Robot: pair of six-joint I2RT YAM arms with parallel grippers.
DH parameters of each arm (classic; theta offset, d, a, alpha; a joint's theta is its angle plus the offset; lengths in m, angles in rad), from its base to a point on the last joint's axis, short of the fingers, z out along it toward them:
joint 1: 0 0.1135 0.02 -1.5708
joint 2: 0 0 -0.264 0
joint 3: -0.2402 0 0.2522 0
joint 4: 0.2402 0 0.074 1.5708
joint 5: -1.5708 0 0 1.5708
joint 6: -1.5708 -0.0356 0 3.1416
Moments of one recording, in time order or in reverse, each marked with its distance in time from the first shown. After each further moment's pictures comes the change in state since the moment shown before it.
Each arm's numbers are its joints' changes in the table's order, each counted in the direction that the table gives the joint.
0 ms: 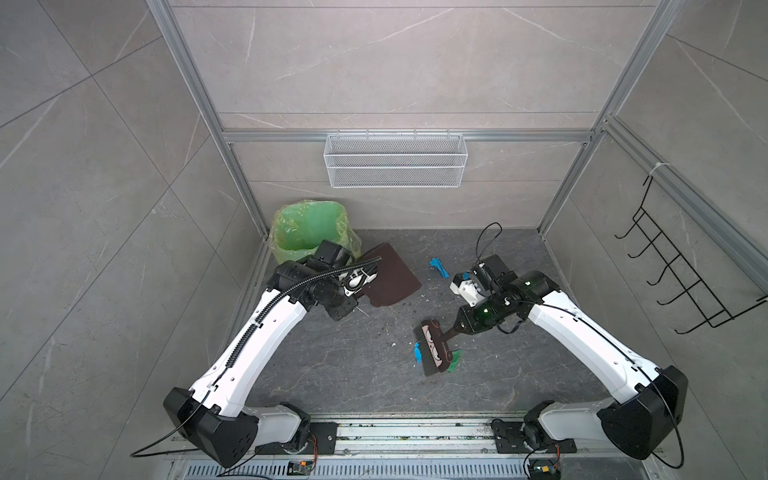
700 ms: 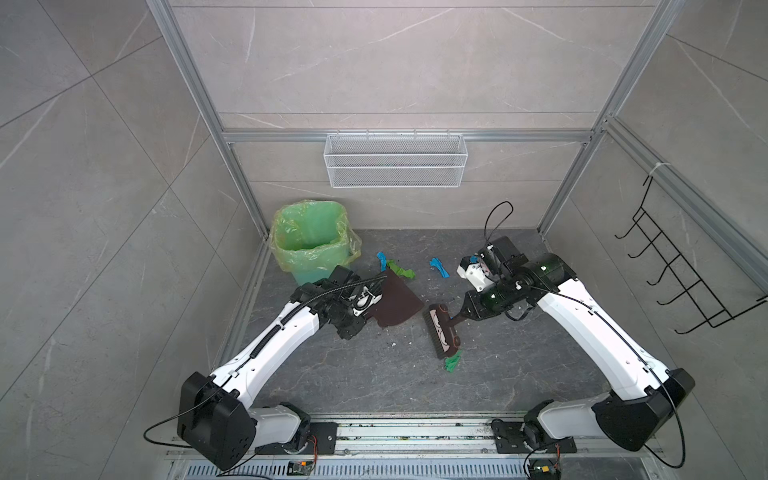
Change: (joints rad) left arm -0.019 0.005 0.336 -0.254 -0.100 0.084; right arm 0.000 0.040 -0.243 0.200 -0.022 -0.005
